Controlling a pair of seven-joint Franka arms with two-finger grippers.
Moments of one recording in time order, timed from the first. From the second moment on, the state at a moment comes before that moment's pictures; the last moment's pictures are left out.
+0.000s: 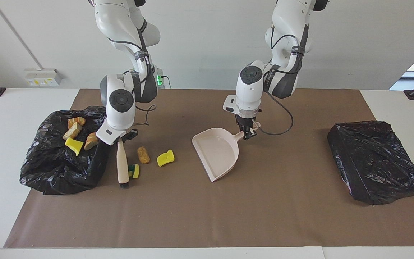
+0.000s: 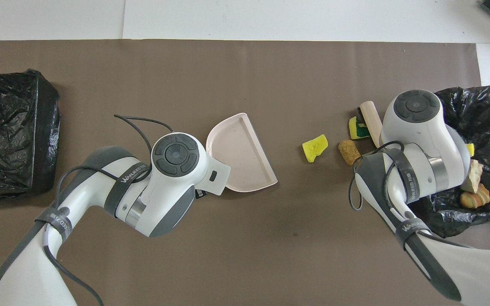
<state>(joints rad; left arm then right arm) -0.46 0.20 -0.13 -1.97 0.11 2.15 0.58 0.24 0.24 -0.11 -1.96 -0.28 1.94 0.01</state>
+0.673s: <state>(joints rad) -0.46 0.19 -0.13 -1.99 0.11 2.16 0.58 0.39 0.23 -0.11 -1.98 -0.09 1.94 0.05</state>
